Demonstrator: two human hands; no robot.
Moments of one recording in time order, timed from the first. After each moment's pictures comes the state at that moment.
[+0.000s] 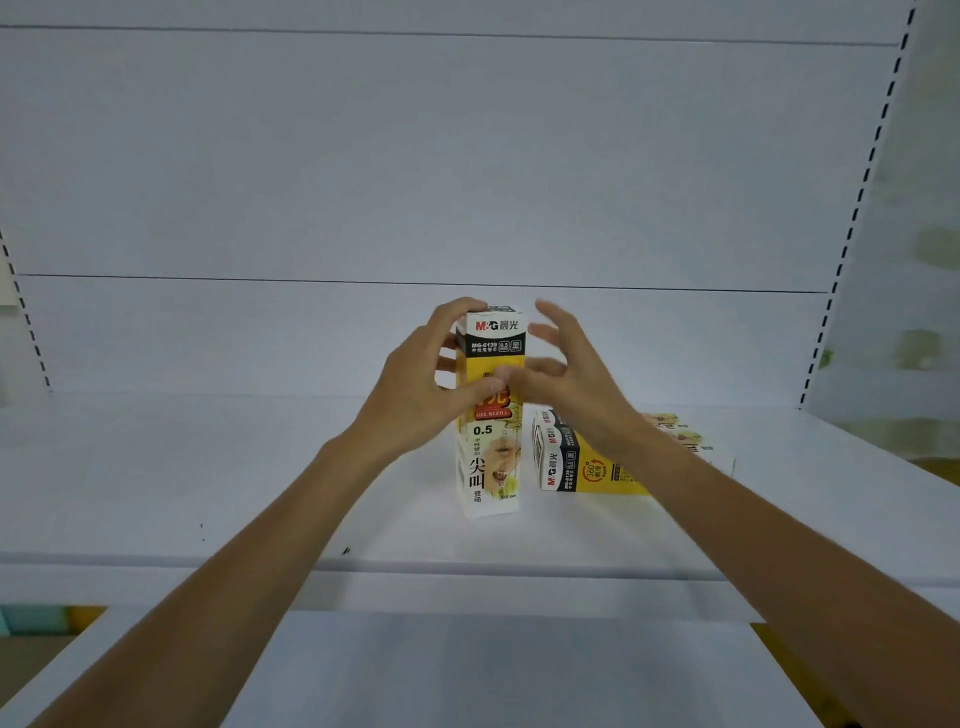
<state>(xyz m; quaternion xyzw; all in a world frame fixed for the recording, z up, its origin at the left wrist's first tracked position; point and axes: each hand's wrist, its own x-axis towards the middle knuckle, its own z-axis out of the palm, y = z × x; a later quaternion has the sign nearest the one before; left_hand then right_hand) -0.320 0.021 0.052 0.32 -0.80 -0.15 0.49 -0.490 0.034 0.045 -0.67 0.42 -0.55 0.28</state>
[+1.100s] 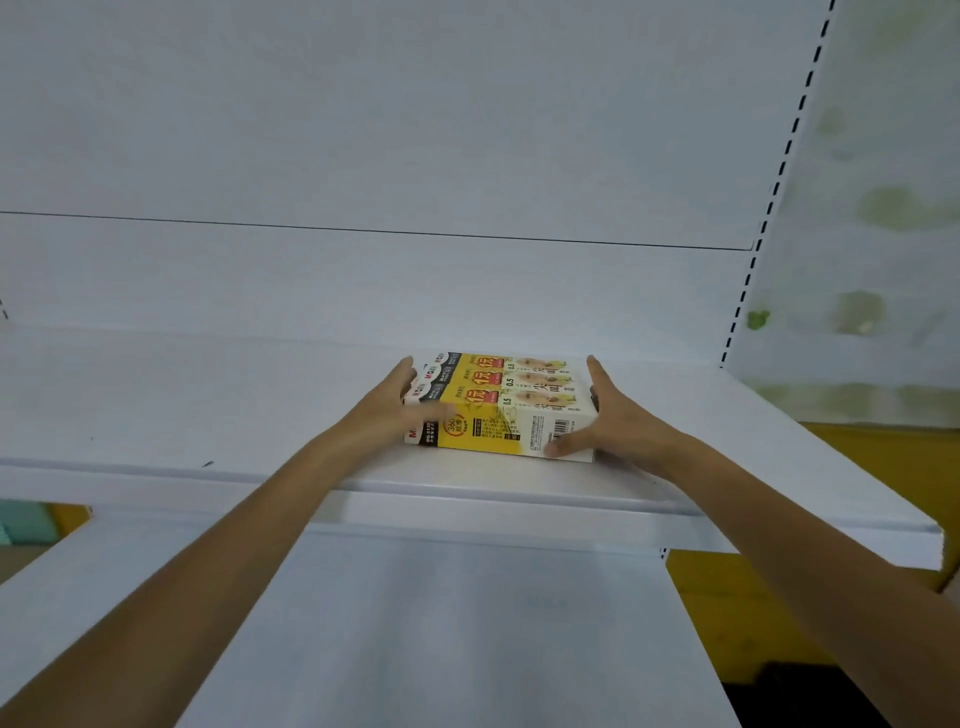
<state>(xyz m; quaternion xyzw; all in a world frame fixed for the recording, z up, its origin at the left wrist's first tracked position) -0.413 0.055 -0.011 0.48 -0.67 -0.45 0.35 -0.663 0.085 -0.009 -0.63 0.63 -0.31 0.34</state>
